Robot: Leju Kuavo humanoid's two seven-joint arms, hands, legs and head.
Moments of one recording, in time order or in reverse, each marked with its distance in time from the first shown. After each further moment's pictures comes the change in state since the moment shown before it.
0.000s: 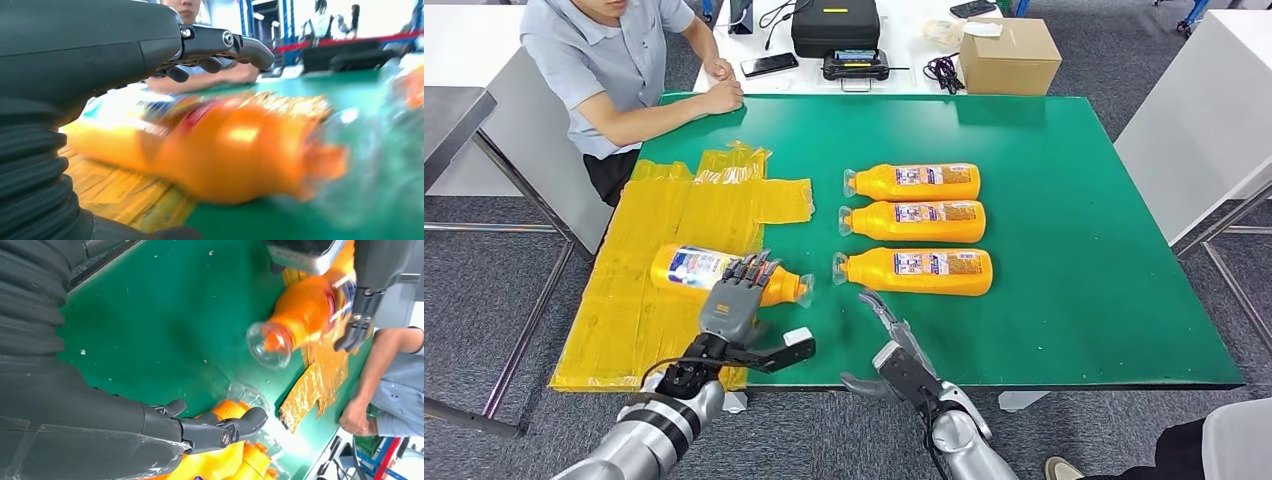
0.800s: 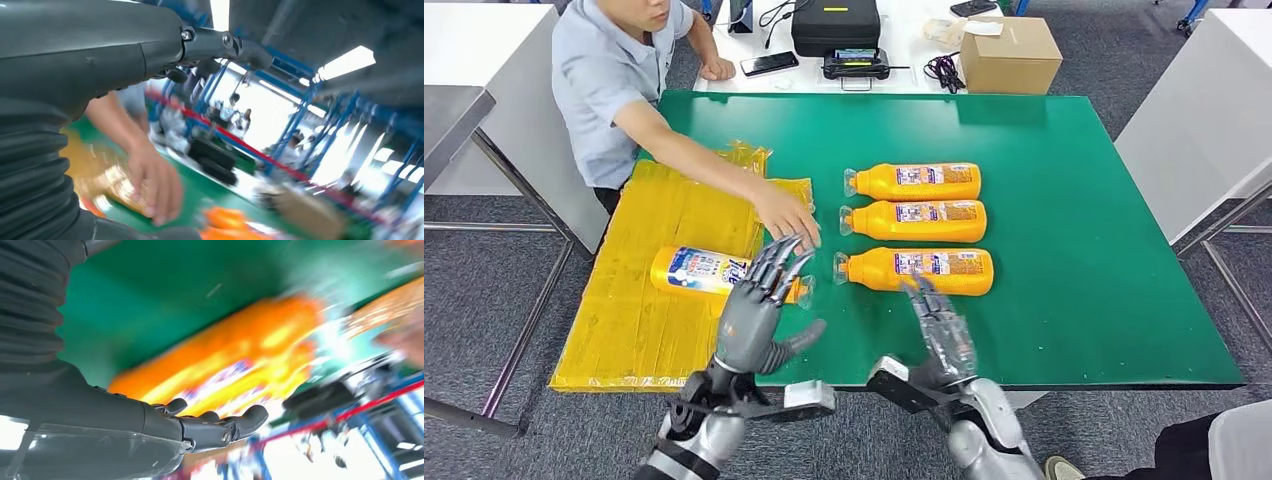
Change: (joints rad) left arm 0.314 -0.104 0.036 -0.610 0.372 0.009 -0.486; right arm 0.027 -0.102 0.006 -0.074 0.527 -0.481 0.182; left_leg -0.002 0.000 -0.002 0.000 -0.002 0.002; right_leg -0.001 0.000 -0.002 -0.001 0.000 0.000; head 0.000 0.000
